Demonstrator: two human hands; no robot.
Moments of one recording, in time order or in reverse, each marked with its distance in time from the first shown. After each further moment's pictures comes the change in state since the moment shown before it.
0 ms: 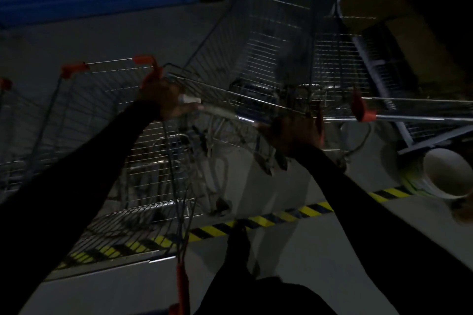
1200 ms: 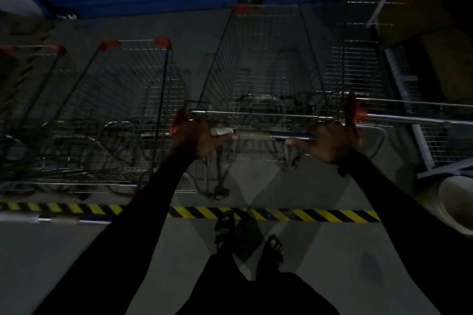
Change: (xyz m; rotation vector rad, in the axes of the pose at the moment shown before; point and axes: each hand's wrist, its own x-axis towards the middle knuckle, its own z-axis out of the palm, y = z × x) left_hand -0.075 0.274 0.009 -0.317 0.049 -0.527; right_hand -0.045 0.210 0.025 0.013 0.089 -0.359
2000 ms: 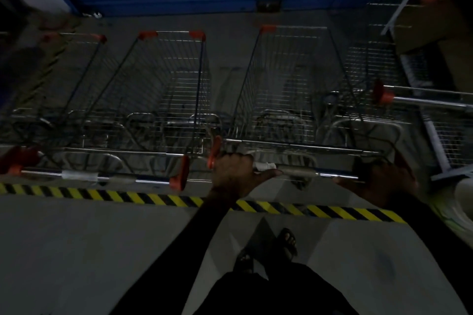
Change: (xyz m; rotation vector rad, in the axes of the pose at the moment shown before) left_hand -0.164 0.022 0.035 0.086 0.512 0.138; right_hand -0.158 -0.042 -0.001 -0.327 -0.110 0.073
